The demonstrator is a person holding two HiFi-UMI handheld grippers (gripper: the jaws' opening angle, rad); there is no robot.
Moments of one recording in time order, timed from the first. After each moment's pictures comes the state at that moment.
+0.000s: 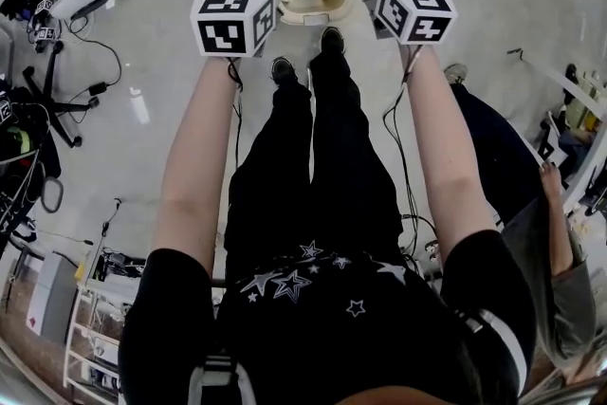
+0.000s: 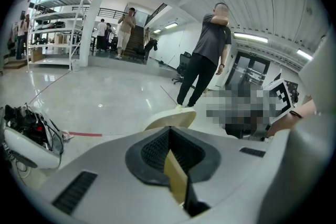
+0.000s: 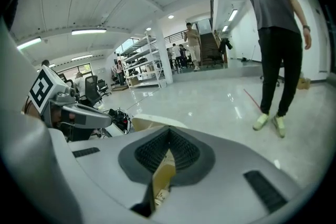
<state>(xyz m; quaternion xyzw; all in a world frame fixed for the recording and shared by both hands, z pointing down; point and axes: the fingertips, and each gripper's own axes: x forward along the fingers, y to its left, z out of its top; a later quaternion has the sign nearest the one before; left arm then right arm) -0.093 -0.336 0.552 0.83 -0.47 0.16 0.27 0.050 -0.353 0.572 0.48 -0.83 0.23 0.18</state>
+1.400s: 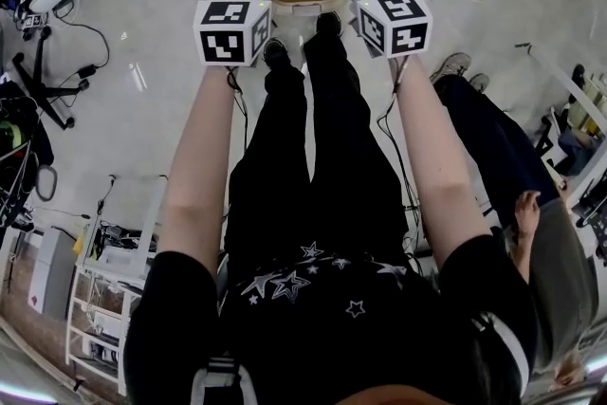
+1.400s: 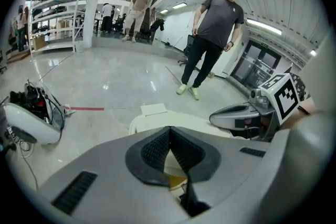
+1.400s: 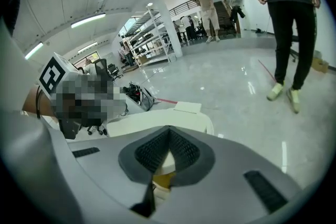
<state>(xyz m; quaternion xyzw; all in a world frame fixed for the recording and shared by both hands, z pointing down) -0.078 -0.304 0.654 0.79 -0.46 0.23 0.34 0.043 -0.295 0.684 0.38 -0.83 0.31 0.28</state>
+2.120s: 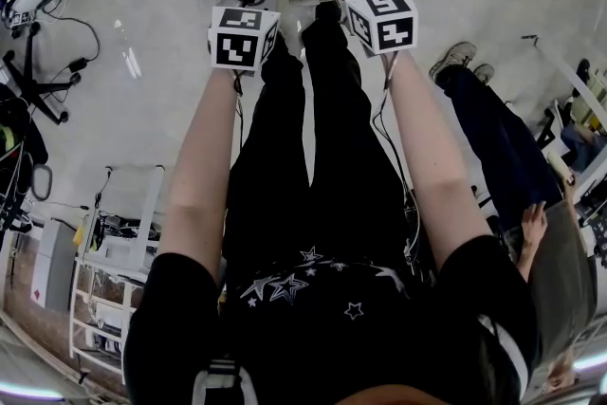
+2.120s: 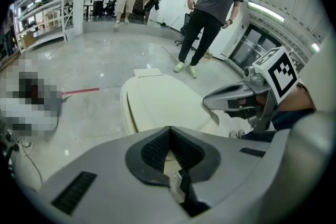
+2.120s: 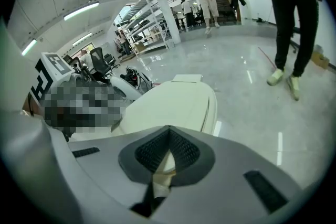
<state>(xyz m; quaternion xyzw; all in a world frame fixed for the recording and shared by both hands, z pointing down) -0.062 -0.238 0.741 0.77 -0.41 0.31 0.37 0.047 -0.253 0.759 0.36 -0.80 0.34 0.33</state>
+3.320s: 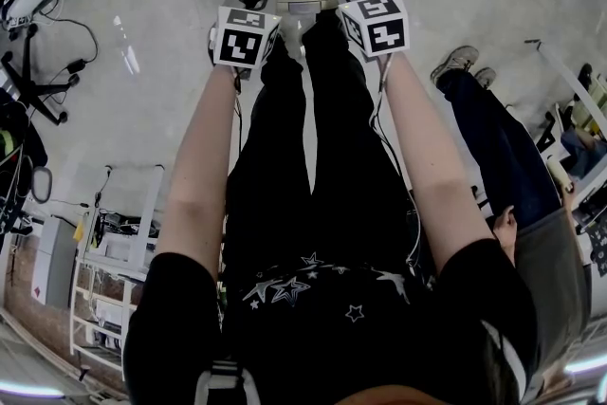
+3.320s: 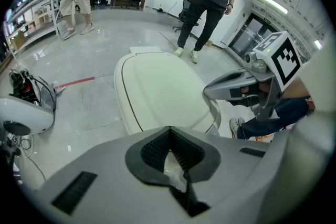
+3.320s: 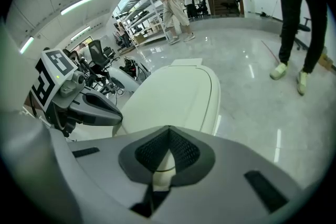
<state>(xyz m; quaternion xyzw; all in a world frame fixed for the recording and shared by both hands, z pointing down) -0.063 -0.225 0.794 0.75 -0.38 0.37 0.39 0.045 -0.248 0.801 0.34 -0.79 0.35 0.36</state>
